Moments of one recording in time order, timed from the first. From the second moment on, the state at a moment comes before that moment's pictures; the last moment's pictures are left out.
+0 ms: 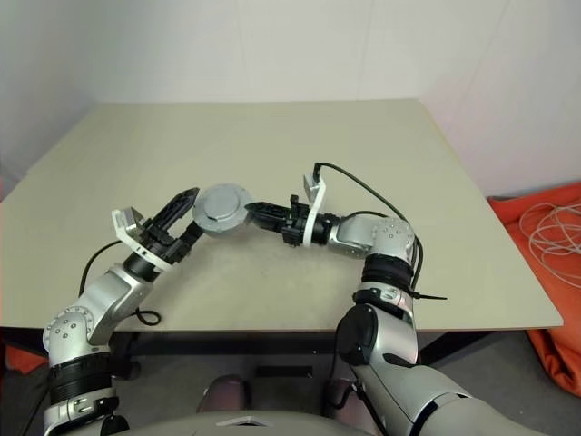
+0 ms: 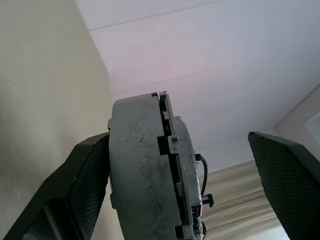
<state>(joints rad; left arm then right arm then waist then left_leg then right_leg) -0.15 0.21 0.46 -0.03 -1.69 0.95 -0.13 -0.80 0.11 -0.66 0.43 0.94 1.61 0.19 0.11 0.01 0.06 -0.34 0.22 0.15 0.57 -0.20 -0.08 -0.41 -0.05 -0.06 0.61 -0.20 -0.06</state>
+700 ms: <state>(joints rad) -0.13 0.21 0.42 -0.03 -1.71 0.91 -0.10 -0.78 0.10 -0.64 0.40 1.00 1.61 0.18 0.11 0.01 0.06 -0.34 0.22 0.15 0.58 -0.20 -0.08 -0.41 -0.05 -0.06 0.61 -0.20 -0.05</state>
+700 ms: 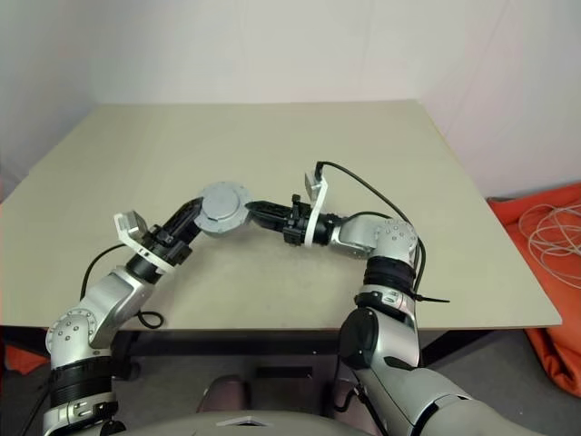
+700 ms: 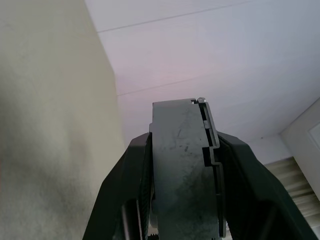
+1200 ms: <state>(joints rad) -0.13 0.21 0.41 -0.03 -1.71 0.89 -0.10 -0.78 0.11 -0.63 0.39 1.00 1.57 0.17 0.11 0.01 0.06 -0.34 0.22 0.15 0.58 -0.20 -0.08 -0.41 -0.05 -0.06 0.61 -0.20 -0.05</state>
